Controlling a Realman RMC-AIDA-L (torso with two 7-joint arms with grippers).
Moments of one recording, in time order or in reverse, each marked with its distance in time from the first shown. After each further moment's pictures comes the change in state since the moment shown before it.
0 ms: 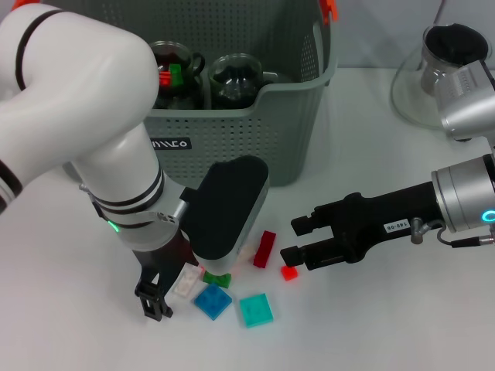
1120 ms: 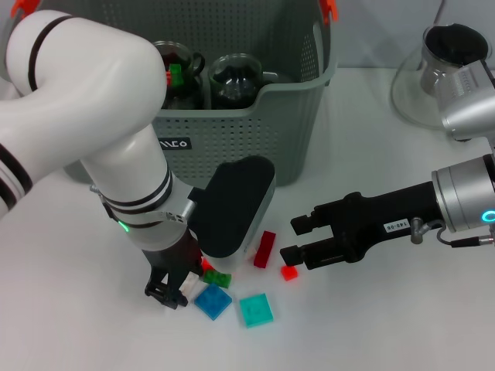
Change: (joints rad) left arm -0.029 0.000 0.001 -0.070 -0.030 -0.055 0.007; right arm -0.001 0.002 0.005 0.000 0.000 0.000 -0.006
